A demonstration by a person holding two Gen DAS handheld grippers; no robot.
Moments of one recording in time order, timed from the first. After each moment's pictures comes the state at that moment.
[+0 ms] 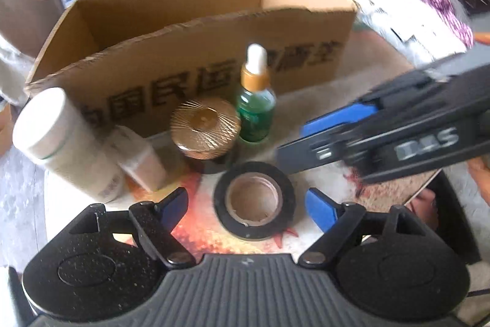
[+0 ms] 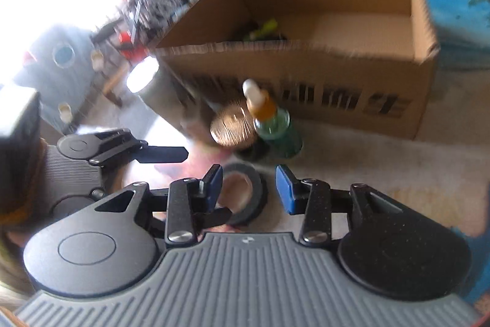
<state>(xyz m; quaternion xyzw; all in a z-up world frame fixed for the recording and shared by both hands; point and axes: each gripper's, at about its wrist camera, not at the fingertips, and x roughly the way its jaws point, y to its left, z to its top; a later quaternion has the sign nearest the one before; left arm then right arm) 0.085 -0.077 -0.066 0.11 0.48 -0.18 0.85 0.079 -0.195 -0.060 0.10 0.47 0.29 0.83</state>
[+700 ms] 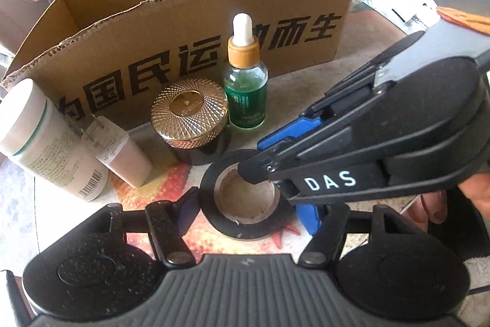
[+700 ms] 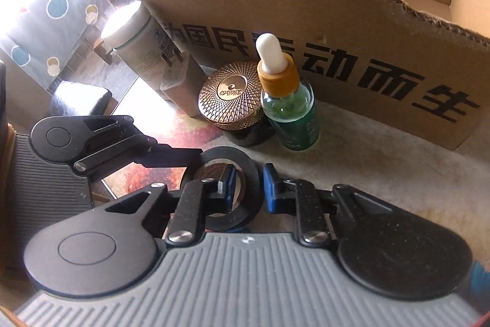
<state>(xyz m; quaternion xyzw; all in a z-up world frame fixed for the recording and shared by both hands) 0.088 -0.086 -0.093 0.13 0.49 -0.17 0.84 0.099 -0.153 -0.093 0.03 0.50 0.30 0.81</state>
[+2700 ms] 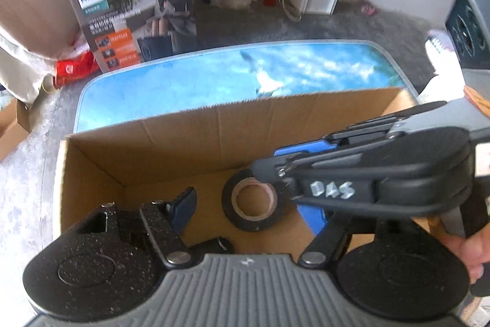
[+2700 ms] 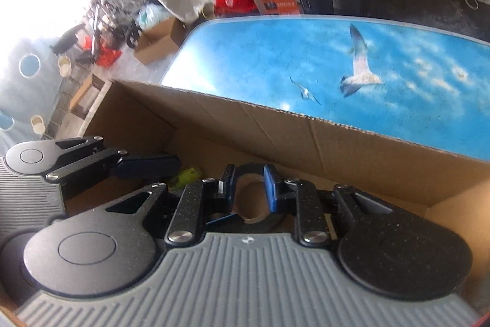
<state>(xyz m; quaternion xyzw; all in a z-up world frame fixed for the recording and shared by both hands) 0.331 -0.055 -0.012 0.05 0.50 -0.12 0.85 0.381 -0.162 -0.057 0.09 0.51 0.26 0.82</state>
